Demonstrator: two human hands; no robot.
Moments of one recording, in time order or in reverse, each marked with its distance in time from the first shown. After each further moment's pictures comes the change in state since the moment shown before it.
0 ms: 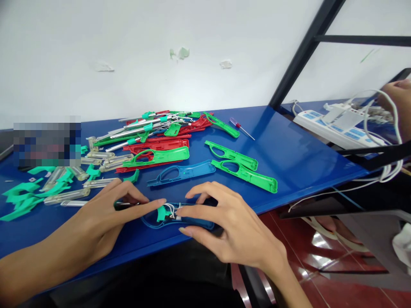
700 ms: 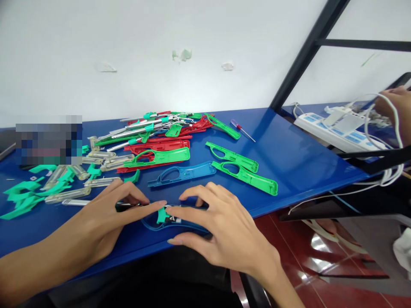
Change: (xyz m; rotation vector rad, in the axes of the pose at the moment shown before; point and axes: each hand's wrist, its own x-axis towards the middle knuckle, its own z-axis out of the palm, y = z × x) left_hand 0.001 0.001 0.000 -0.014 0.003 0.026; right_hand 0.006 -0.008 0.007 -0.138 -0.082 0.034
